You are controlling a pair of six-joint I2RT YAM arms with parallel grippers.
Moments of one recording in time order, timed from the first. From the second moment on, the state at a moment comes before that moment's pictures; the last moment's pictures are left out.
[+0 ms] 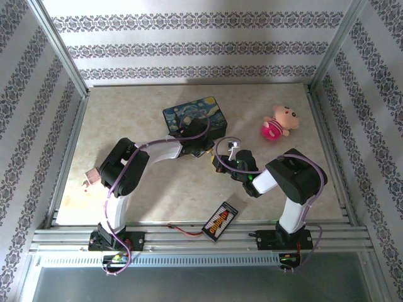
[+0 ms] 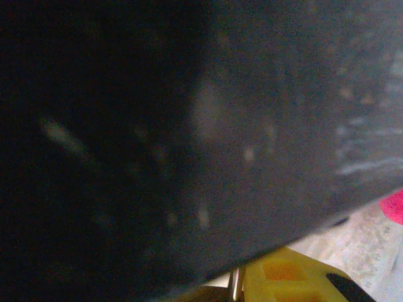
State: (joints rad) left arm -0.63 2.02 1.32 -0.18 0.10 -1.22; right arm 0.54 1.80 0.42 1.00 -0.25 0.75
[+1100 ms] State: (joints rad) left arm -0.63 2.02 1.31 -0.14 0.10 -1.22; right arm 0.51 1.83 0.43 1.02 -0.25 0.81
